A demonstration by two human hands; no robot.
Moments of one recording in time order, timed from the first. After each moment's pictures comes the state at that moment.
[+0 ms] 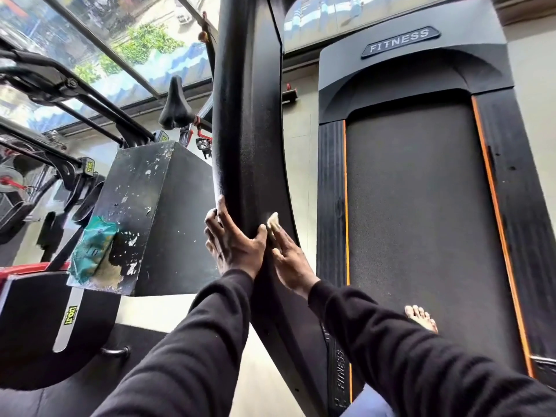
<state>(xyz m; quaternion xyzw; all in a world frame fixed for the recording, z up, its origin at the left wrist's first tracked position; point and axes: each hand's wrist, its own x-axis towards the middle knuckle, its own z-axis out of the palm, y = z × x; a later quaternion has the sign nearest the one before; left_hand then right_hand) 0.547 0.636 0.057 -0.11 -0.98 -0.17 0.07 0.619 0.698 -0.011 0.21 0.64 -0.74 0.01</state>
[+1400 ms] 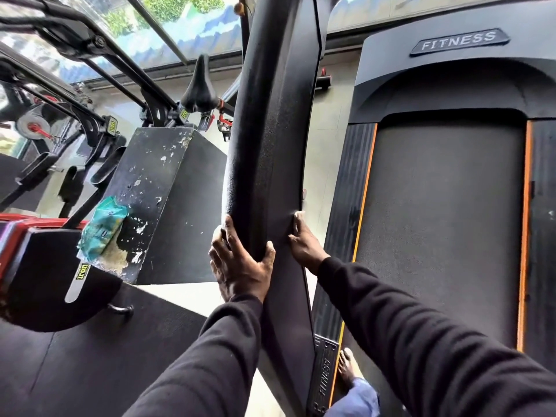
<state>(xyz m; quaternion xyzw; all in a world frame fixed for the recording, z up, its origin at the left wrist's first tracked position) 0.534 0.665 0.050 -0.05 -0.99 -0.11 0.11 0.533 0.790 -0.026 0.20 0.68 -0.70 0.10</state>
